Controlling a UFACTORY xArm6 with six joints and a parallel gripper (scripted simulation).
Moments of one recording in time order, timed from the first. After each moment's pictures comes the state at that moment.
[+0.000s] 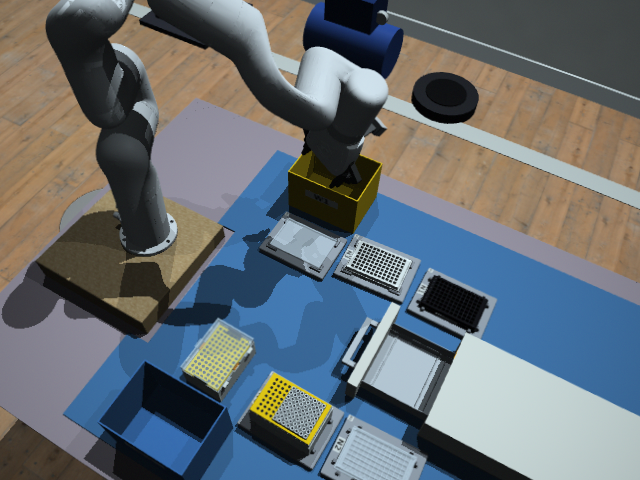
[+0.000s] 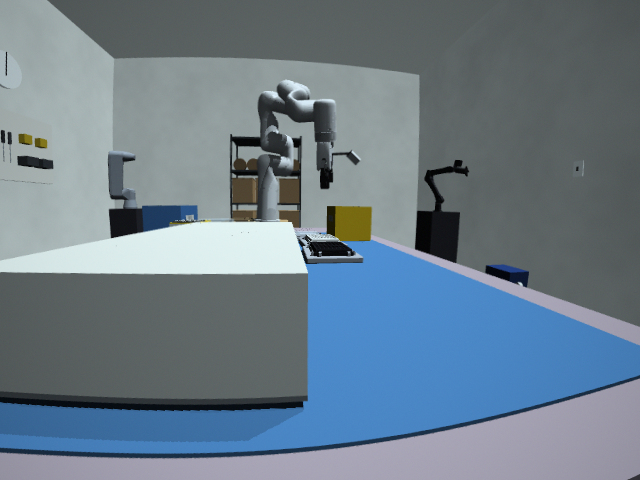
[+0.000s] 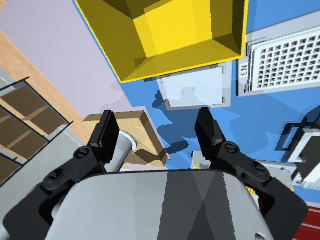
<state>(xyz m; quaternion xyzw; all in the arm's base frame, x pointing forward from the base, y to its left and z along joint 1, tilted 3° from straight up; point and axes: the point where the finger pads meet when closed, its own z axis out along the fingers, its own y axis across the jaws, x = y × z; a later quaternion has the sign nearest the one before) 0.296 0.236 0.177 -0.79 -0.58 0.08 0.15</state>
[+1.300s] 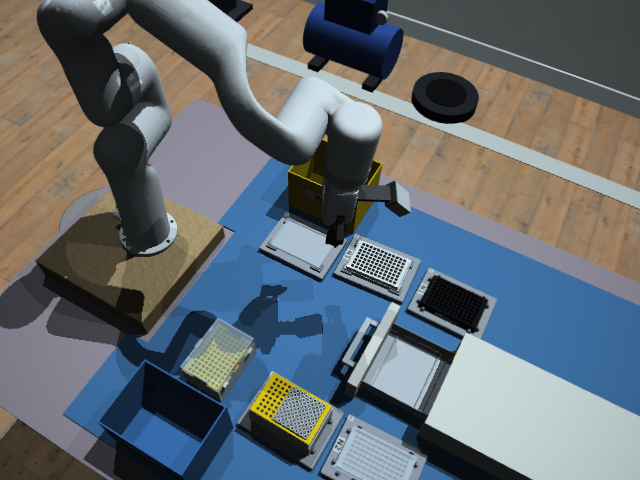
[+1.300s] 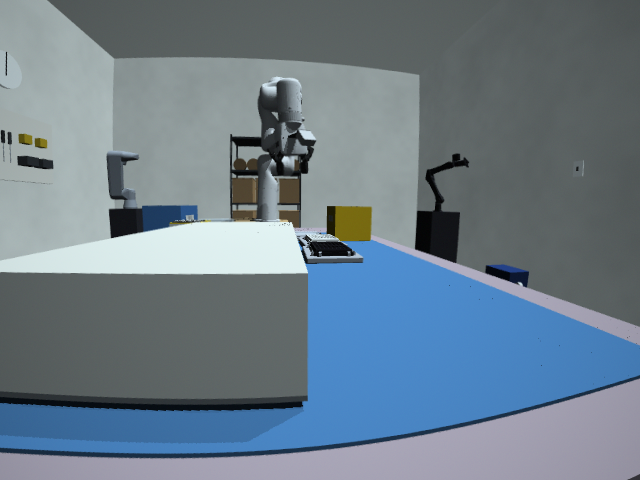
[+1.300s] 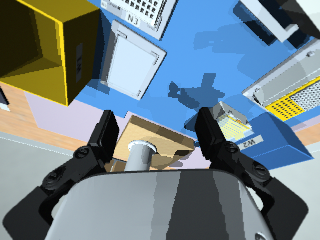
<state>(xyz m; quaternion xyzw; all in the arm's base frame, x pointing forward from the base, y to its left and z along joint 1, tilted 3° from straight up) 0.391 0.108 0.200 -0.96 -0.26 0.03 0.07</state>
